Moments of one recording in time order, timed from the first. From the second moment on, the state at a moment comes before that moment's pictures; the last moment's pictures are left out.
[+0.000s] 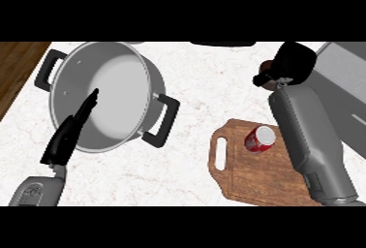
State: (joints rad) left arm -0.15 0.27 -0.04 -1.44 -0.22 -0.03 0.01; right arm -0.85 -0.14 -0.16 -0.87 1.46 -0.02 0.74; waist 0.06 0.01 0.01
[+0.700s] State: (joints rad) left arm -0.13 0.27 0.00 -1.44 -0.22 -0.04 0.00; right arm -1.15 -0.26 -0.19 -0.73 1.56 0.02 0.95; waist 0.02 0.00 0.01
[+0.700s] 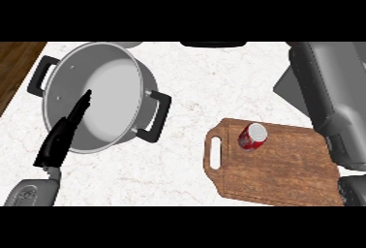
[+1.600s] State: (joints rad) left arm -0.12 0.26 0.02 -1.44 -0.24 -0.05 -0.01; right arm -0.97 -0.50 -0.37 -0.75 1.43 0.05 0.87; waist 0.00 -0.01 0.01
